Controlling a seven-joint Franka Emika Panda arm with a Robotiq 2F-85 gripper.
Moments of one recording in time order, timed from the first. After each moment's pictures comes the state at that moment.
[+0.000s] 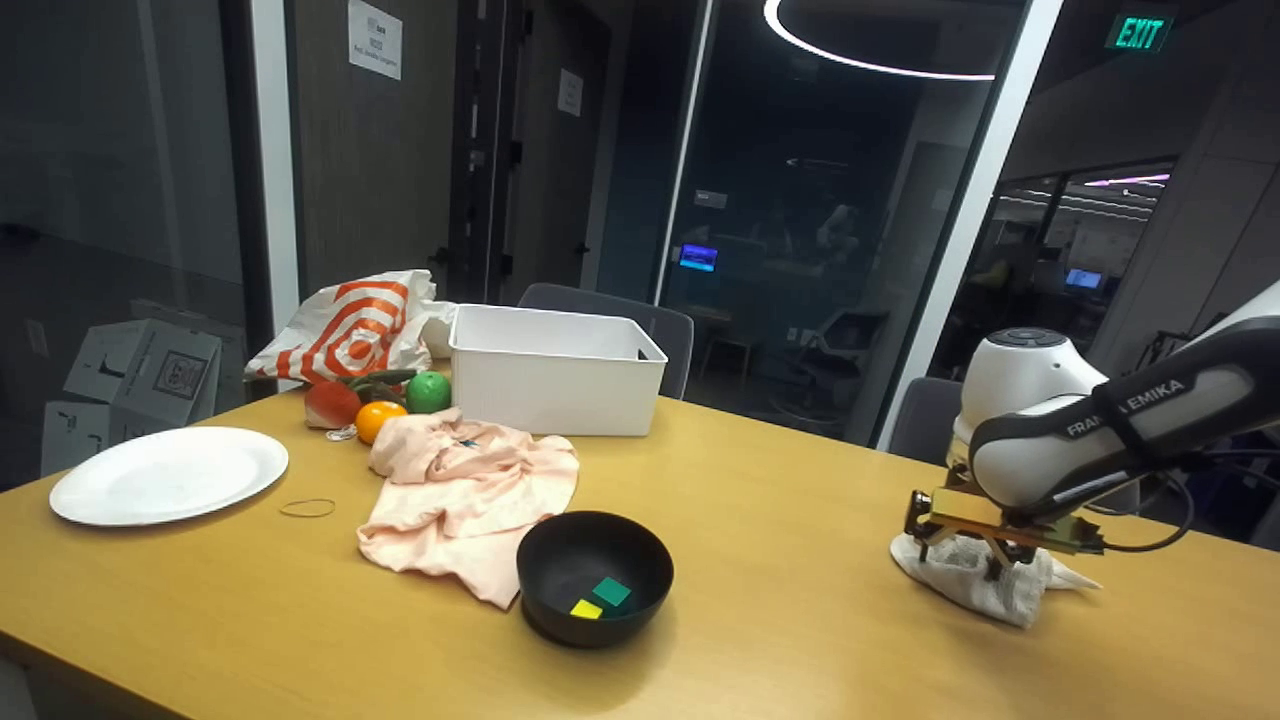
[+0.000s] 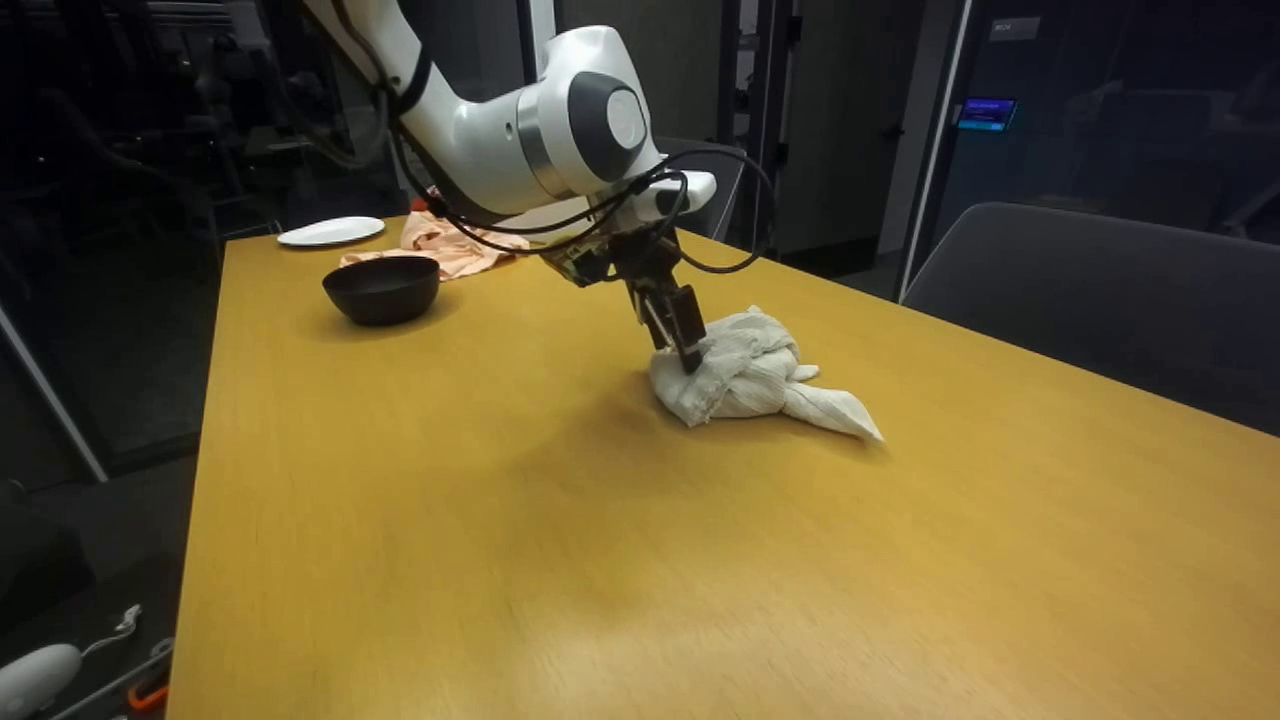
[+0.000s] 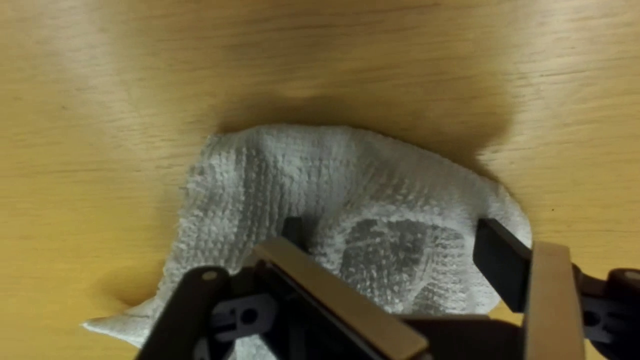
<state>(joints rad) 0.18 0.40 -0.17 -2.01 -0.37 2.53 0.84</state>
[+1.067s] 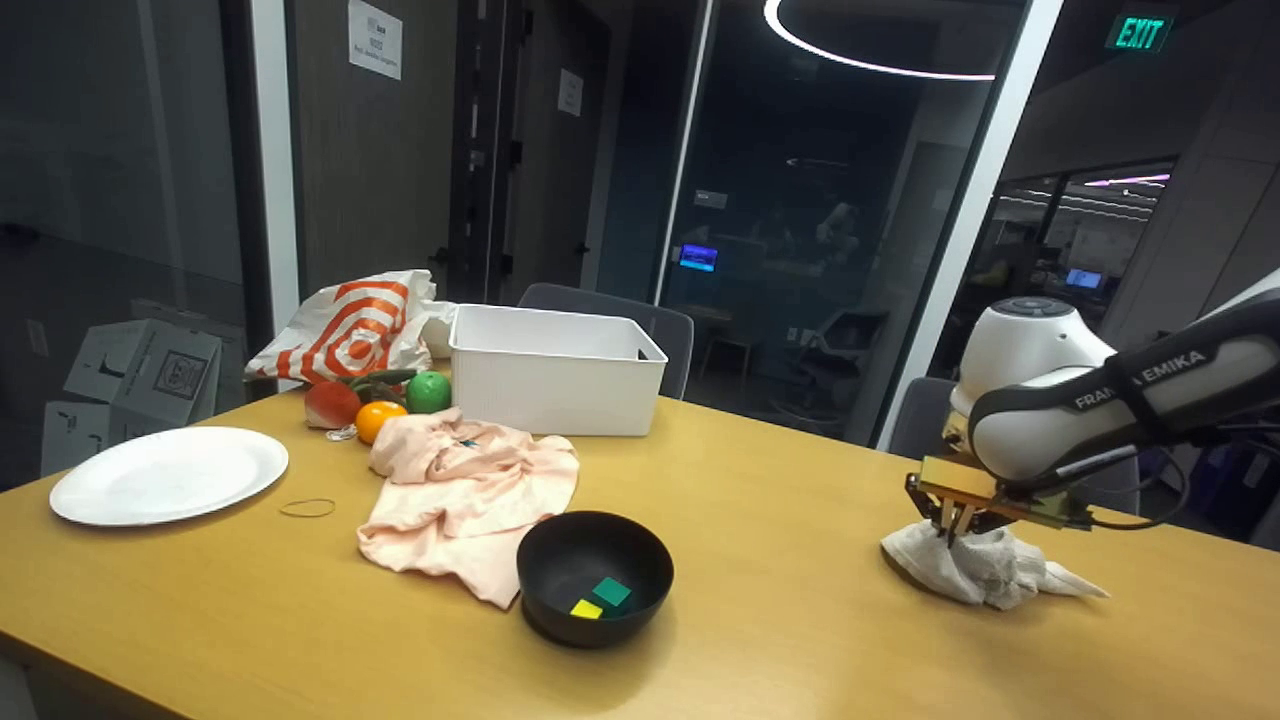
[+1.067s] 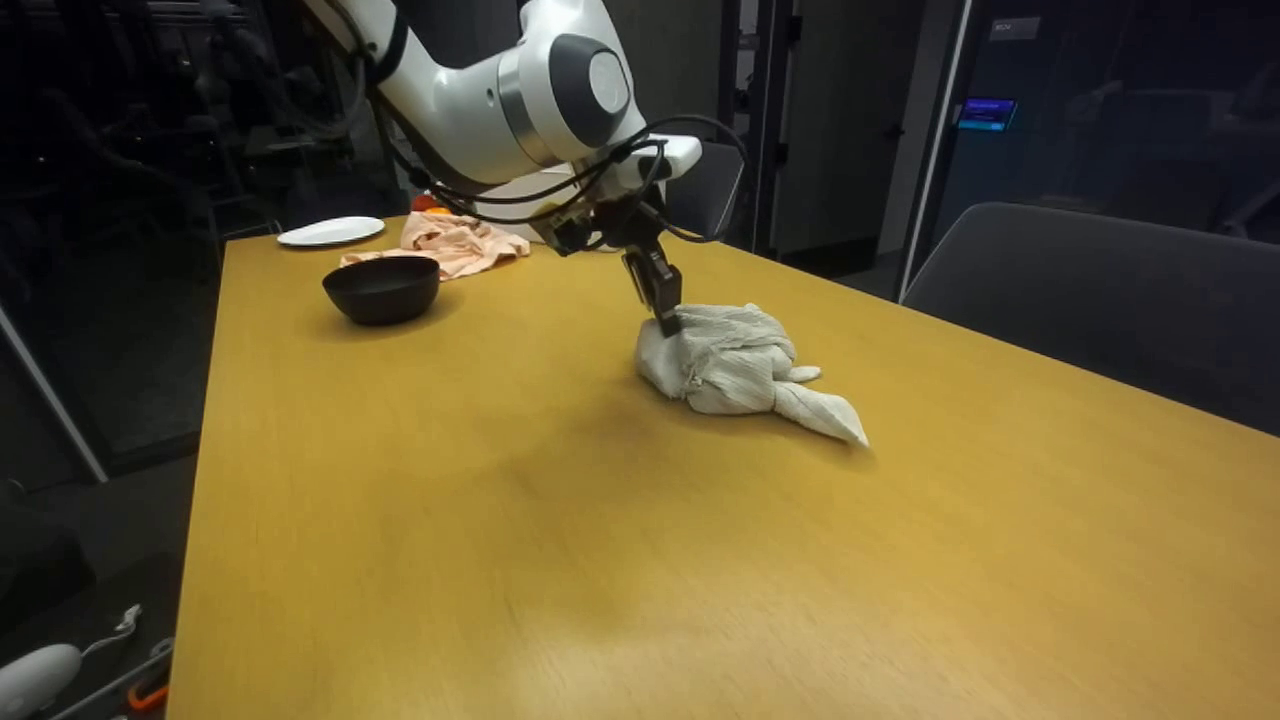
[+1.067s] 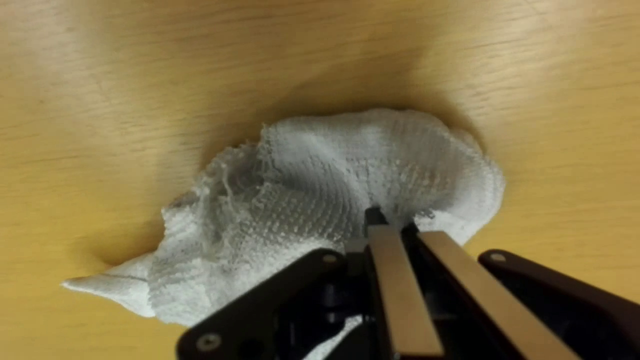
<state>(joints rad) 0.19 0.35 -0.16 -2.01 -0.37 2.54 0.91</state>
